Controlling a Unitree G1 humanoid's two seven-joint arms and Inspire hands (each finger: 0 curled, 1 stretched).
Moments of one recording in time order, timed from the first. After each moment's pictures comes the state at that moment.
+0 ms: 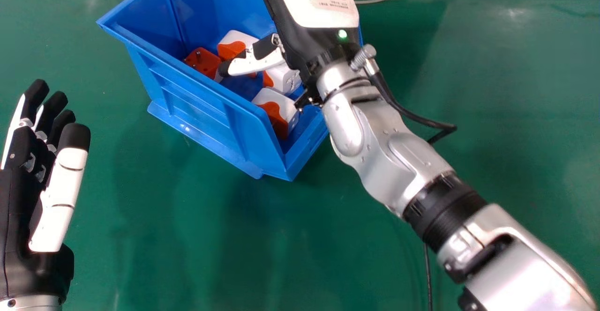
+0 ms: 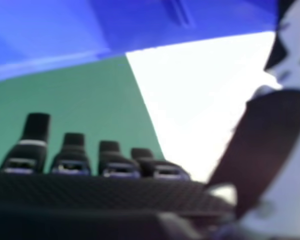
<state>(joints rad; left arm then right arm) 0.46 0.07 0.32 -0.40 -0.19 -0.19 -0.11 -0.84 -0.02 0.52 0.65 -0.73 0.01 -0.43</state>
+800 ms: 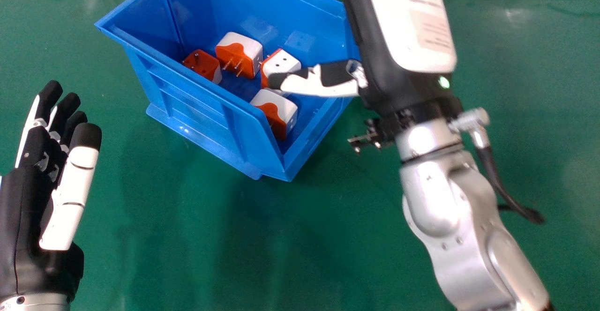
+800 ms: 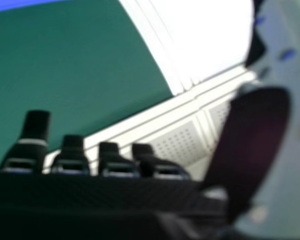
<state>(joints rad) 0.46 0.07 0.30 -0.43 -0.20 -0.15 -0.12 -0.25 -0.16 0.39 -0.27 -0.80 0.12 -0.25</state>
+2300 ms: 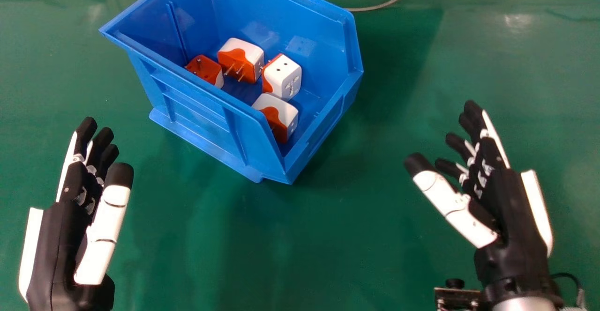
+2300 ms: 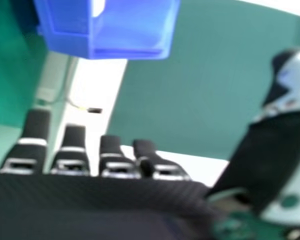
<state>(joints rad) 0.52 0.03 0.22 -0.26 -0.18 -0.34 -0.19 0.45 -0.05 0.07 -0.40 0.05 0.00 -0.01</state>
